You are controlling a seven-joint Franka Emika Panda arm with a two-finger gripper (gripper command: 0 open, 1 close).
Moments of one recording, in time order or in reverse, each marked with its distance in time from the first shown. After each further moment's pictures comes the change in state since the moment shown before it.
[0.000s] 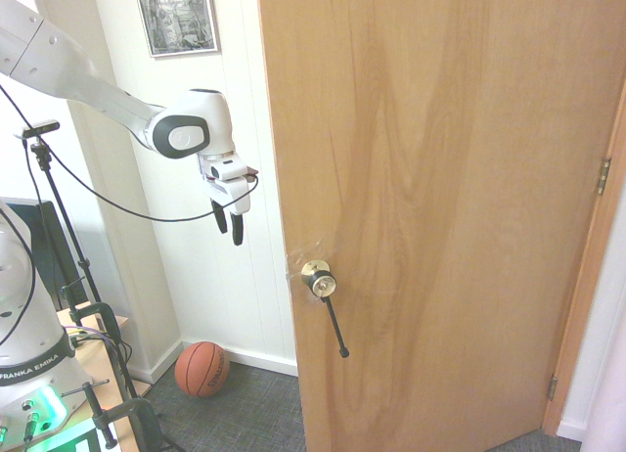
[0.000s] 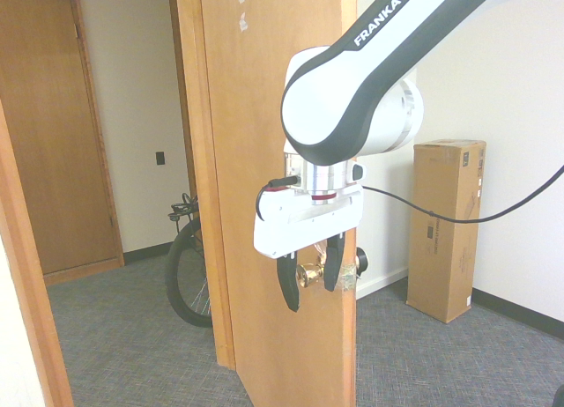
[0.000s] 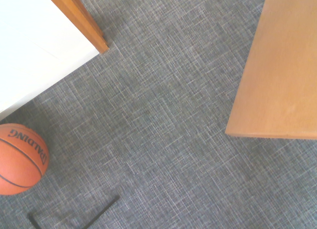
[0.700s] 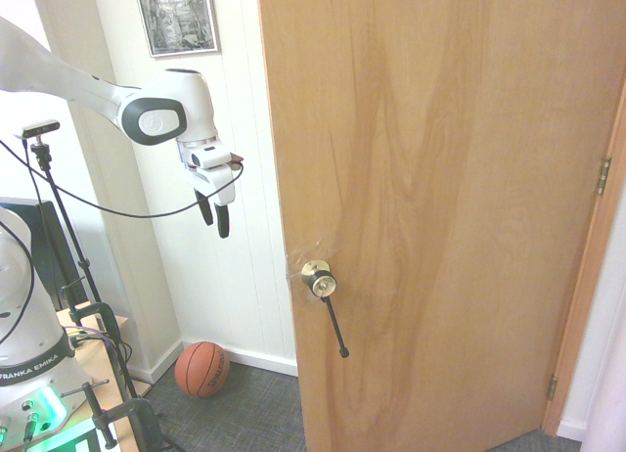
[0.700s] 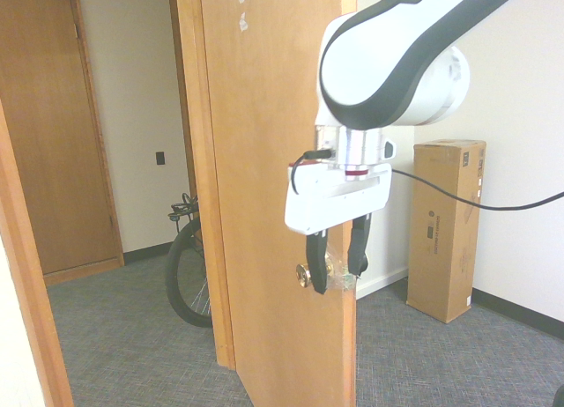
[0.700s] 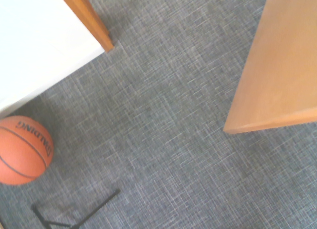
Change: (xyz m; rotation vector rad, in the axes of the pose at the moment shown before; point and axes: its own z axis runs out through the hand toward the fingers) arm -0.010 0.055 -0.052 0.045 0.010 0.002
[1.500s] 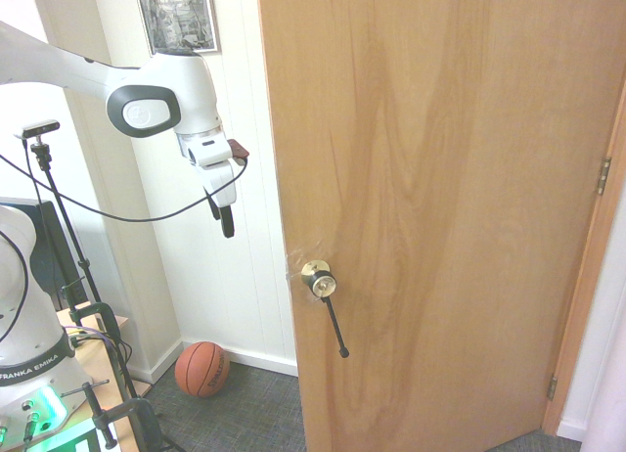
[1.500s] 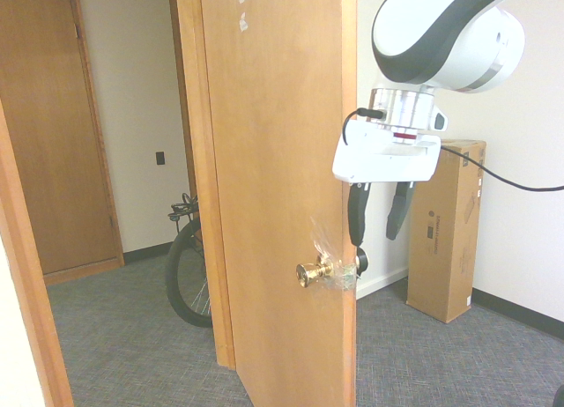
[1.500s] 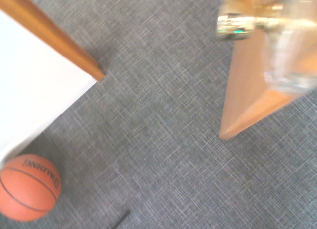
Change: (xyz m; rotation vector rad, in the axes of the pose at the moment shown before) arm 0.049 0.070 -0.034 0.079 -0.009 0.177
